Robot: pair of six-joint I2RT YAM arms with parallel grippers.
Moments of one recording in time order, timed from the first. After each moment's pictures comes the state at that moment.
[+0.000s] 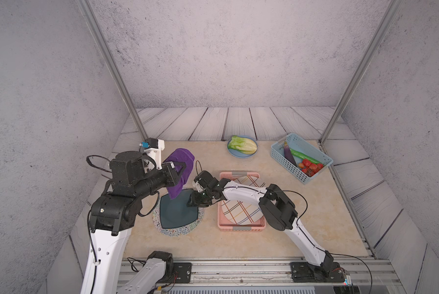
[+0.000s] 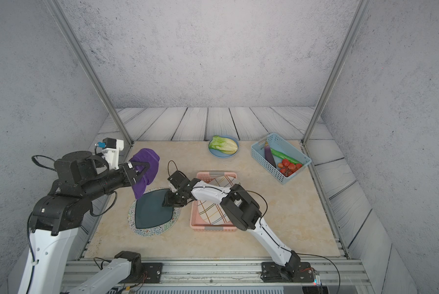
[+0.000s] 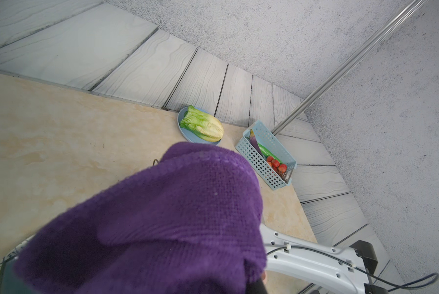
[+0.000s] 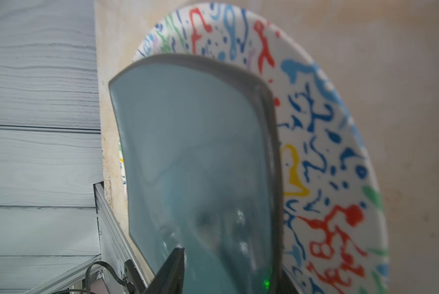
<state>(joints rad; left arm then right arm) -0.17 0.92 1.46 -0.95 0.41 -0.43 1.00 2.40 1.92 -0.44 -0.46 0.80</state>
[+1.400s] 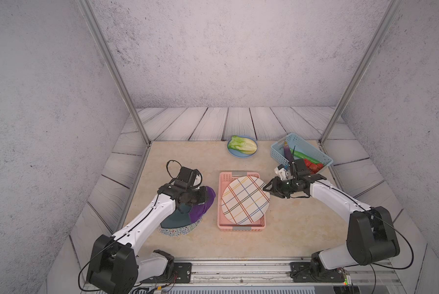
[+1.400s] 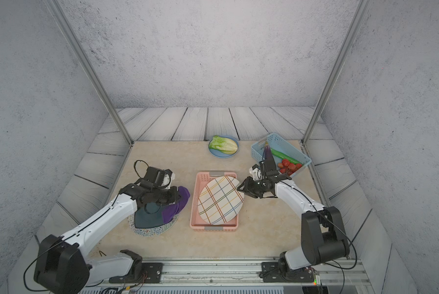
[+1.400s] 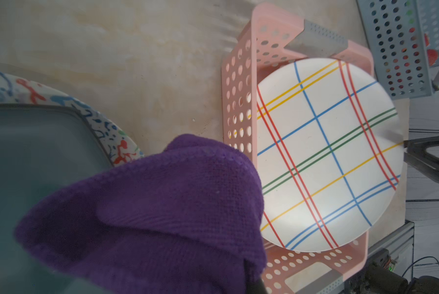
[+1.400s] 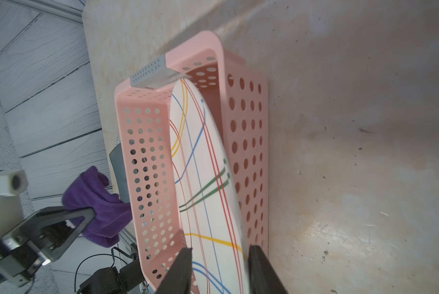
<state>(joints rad) -0.43 1.28 0.87 -0.60 0.29 -0.51 0.26 1.48 0.96 -0.52 -0.64 0.56</state>
